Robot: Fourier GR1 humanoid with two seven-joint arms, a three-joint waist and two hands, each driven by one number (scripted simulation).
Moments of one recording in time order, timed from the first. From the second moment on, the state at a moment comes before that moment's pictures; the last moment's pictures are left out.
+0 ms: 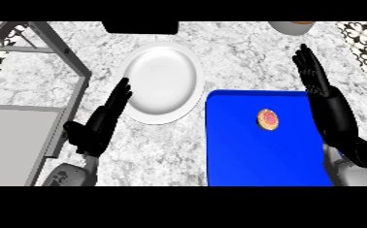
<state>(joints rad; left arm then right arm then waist) -0.13 0.25 -0.30 -1.45 0.25 0.13 -0.04 -0.18 -0.41 0.18 -1.64 -0.11 -0.15 -0.24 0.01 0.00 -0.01</state>
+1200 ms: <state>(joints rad) -0.25 0.37 -0.19 -1.39 0.13 0.21 0.06 -0.36 -0.14 0.31 -1.25 0.81 -0.84 0.64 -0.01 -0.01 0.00</state>
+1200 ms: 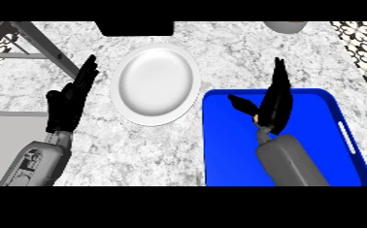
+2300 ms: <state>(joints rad) -0.27 0.36 -0.16 -1.39 0.11 0.20 0.09 -0.40 -0.15 0.21 -1.67 0.85 0.03 1.20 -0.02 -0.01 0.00</state>
